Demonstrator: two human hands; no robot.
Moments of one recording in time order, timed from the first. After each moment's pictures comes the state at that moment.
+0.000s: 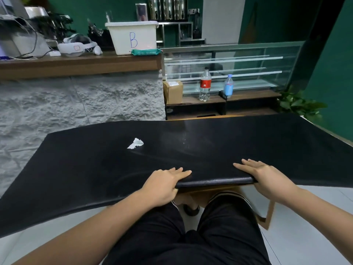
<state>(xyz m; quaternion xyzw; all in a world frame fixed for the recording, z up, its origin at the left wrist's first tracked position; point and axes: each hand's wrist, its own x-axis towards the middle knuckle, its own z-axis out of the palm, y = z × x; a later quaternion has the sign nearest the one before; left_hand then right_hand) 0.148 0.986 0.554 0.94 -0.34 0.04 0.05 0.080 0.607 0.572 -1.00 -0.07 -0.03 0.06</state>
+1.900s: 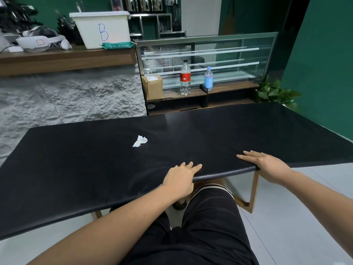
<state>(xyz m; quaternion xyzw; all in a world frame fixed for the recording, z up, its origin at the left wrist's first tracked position) 0.164 0.858 0.507 0.94 -0.35 0.02 0.01 0.081 0.512 0.552 -1.00 -0.01 0.01 0.02</state>
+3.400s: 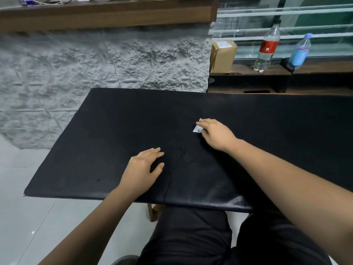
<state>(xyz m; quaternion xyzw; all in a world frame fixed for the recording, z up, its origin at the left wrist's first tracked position) 0.208 1.169 0.498 0.96 -0.10 0.11 0.22 0.347 0.867 0.537 -0.97 -0.20 -0.01 0.17</state>
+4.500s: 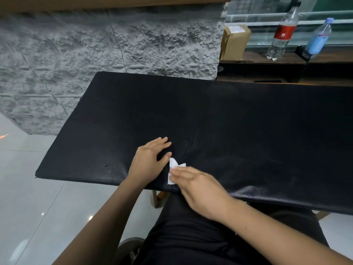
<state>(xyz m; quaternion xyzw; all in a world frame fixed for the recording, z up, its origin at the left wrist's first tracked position) 0.204 1.168 0.480 0.95 -0.10 0.16 0.25 0.143 0.936 0.505 -0.90 -0.38 0.01 0.21</state>
